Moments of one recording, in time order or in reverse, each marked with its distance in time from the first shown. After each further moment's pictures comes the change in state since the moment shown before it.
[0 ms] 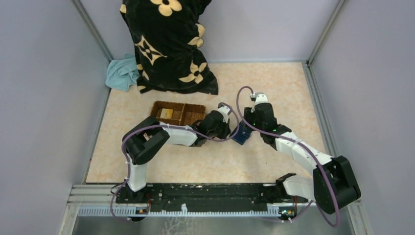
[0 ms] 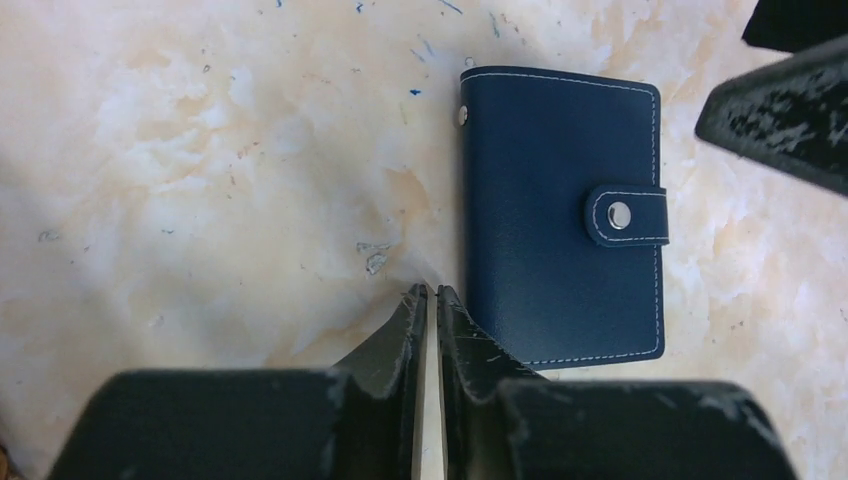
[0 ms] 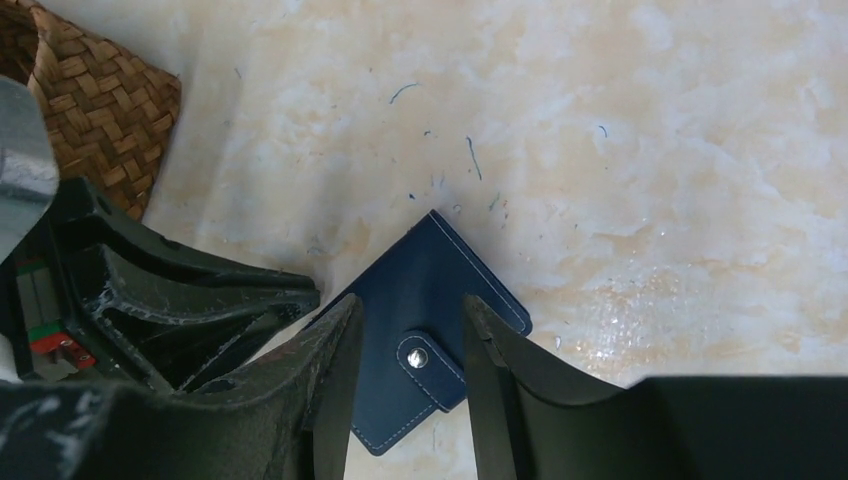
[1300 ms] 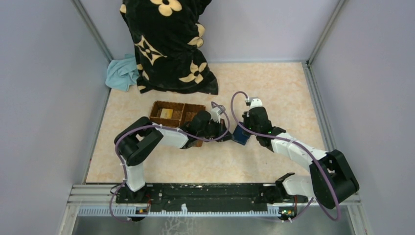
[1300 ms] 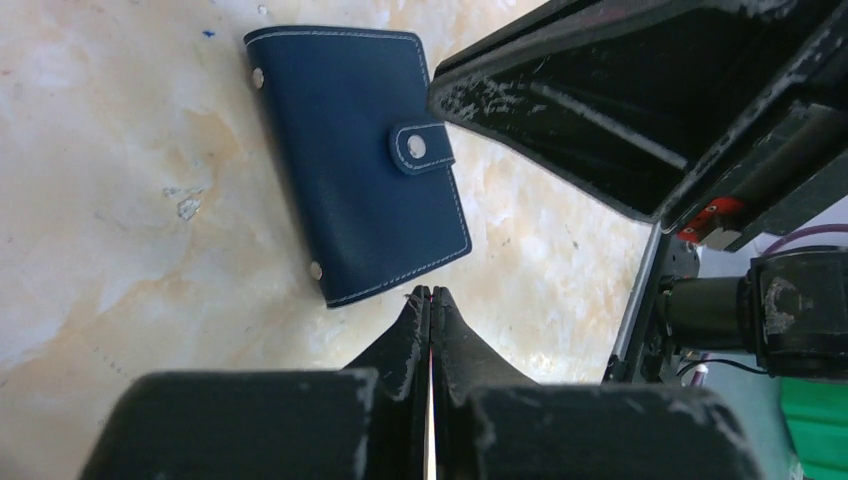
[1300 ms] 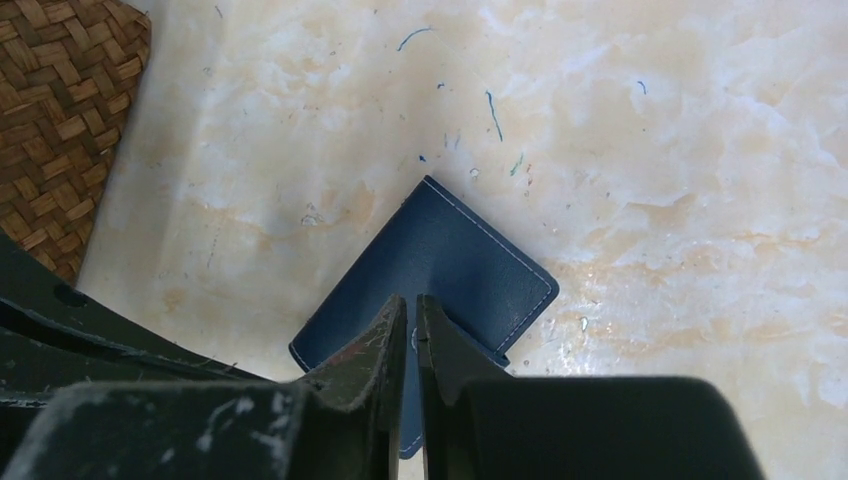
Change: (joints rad) left arm 0.073 -0.079 -0.167 0.254 0.407 -0.264; right arm 0.080 0.048 -0.032 0.021 0.065 0.010
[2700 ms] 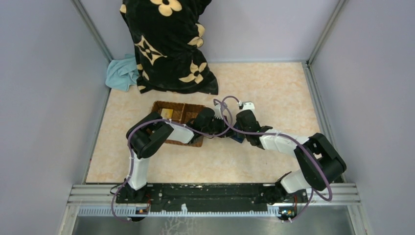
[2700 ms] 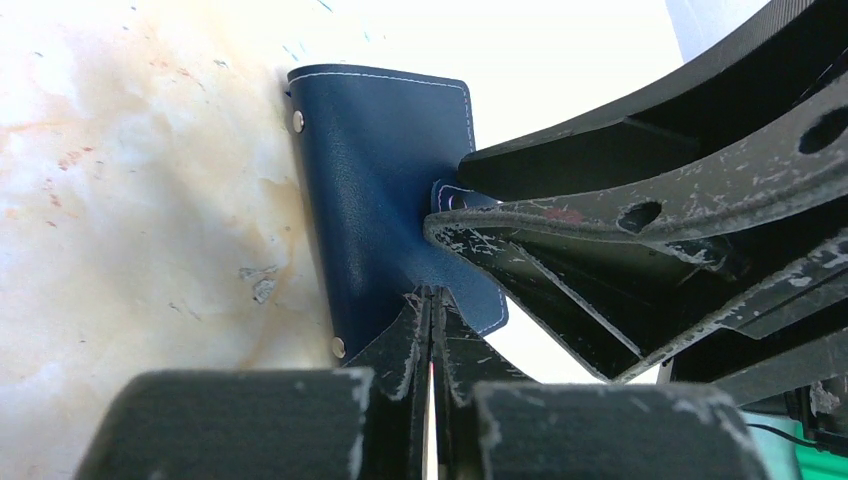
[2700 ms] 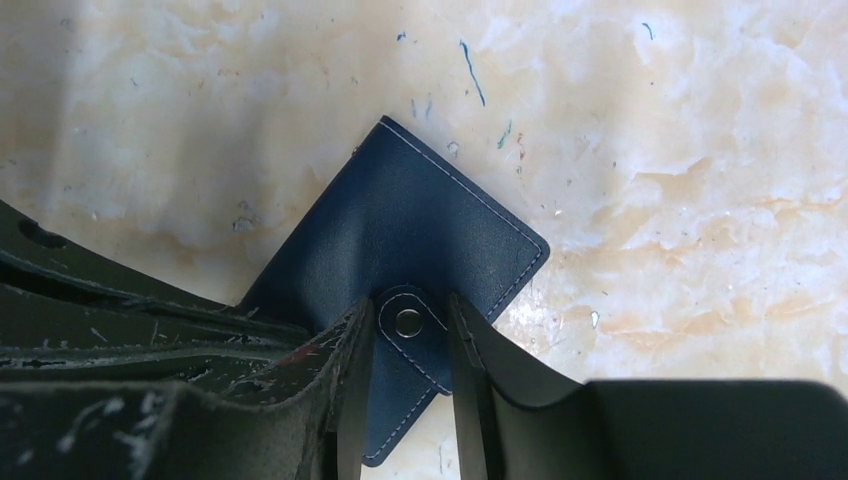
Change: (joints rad) left arm 0.027 0.166 0.121 0.033 -0.008 -0.025; right arm 0.100 0.187 0.026 0.009 0.187 0.047
